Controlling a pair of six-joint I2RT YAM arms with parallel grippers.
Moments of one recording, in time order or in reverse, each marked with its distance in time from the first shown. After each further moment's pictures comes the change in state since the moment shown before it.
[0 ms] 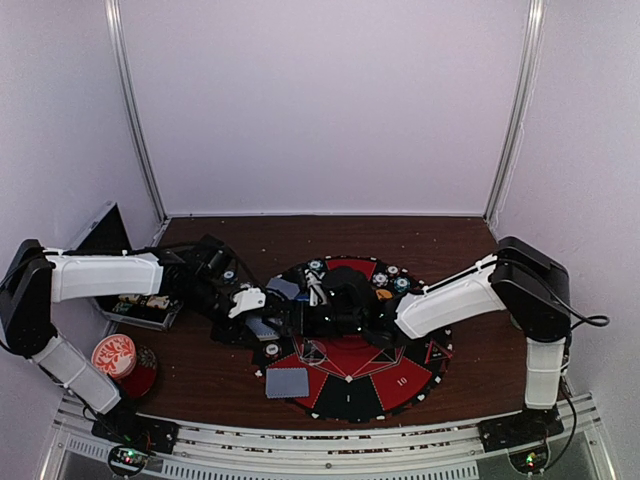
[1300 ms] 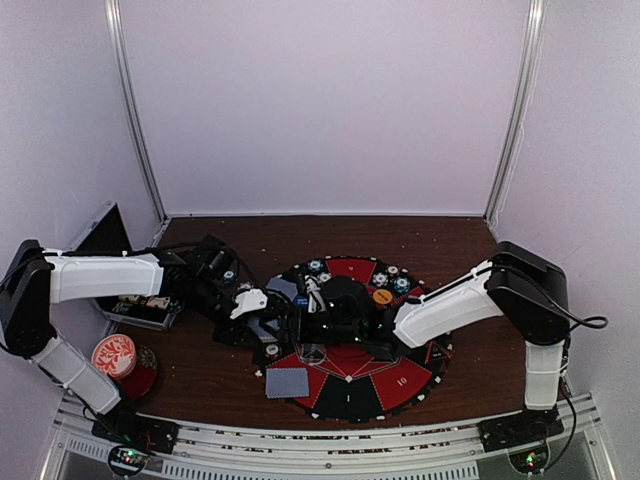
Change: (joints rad) left arm -0.014 -0.005 0.001 0.005 0.025 0.000; right arm 0.028 0.012 -0.034 0.082 0.064 0.048
